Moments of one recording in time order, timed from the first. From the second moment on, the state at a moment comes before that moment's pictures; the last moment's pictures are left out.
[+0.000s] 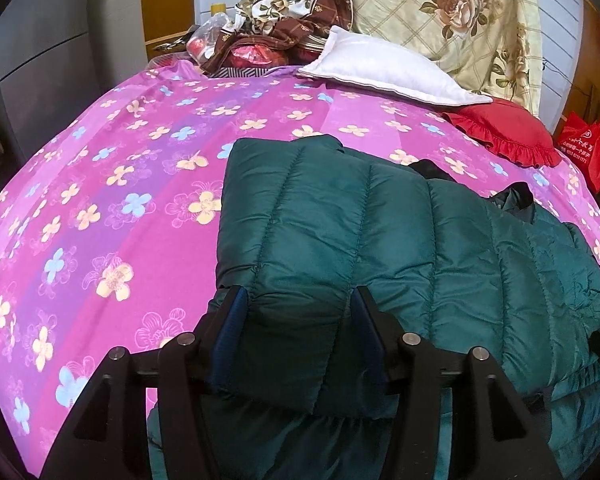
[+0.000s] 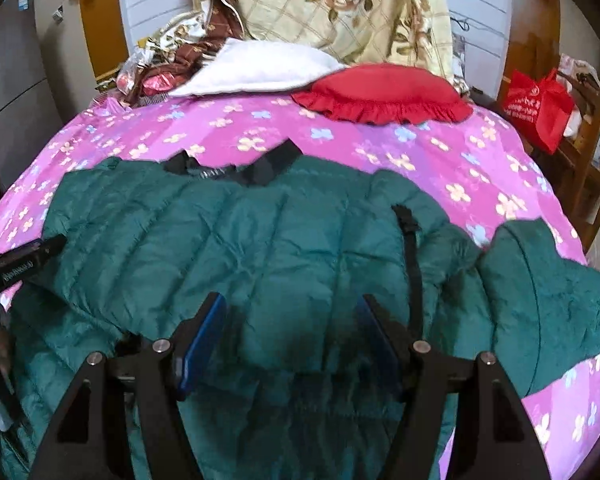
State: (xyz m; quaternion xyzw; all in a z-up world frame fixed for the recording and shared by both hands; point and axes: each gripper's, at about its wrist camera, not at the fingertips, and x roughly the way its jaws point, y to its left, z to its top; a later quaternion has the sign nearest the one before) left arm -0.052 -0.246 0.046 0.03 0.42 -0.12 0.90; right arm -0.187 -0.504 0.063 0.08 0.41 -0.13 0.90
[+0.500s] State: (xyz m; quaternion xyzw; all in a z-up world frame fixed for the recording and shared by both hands) left arm -0.063 -0.243 0.053 0.04 0.43 -0.12 0.90; right arm -0.198 -0.505 0.054 0.10 0.42 -0.15 0.89
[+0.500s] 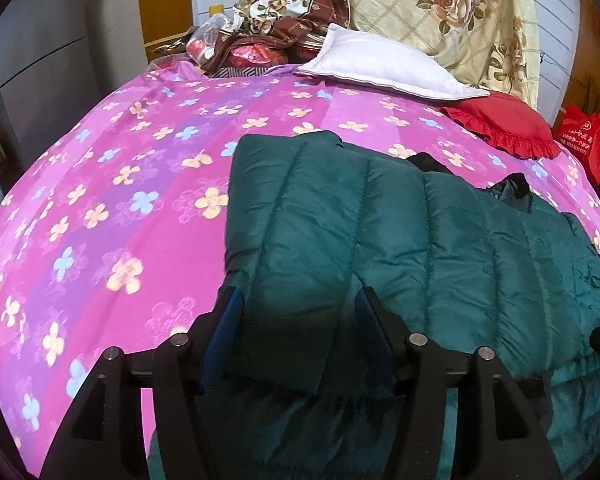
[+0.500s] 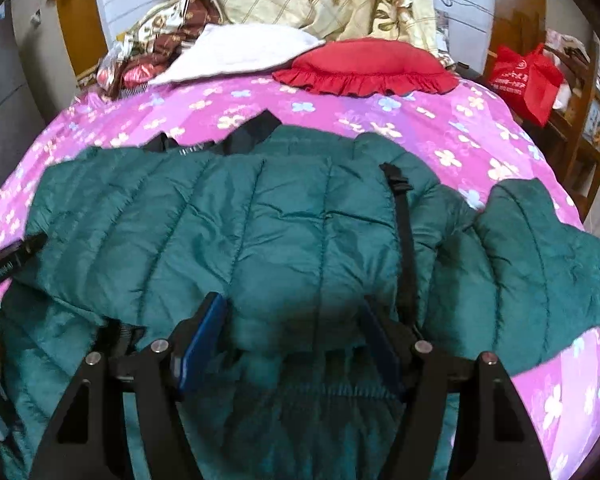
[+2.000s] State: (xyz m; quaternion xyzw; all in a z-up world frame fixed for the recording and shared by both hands) left arm -0.220 -0.330 0.134 0.07 0.36 -0.22 0.90; right arm -0.344 -0.546 0.111 0.12 0.36 -0.21 0.90
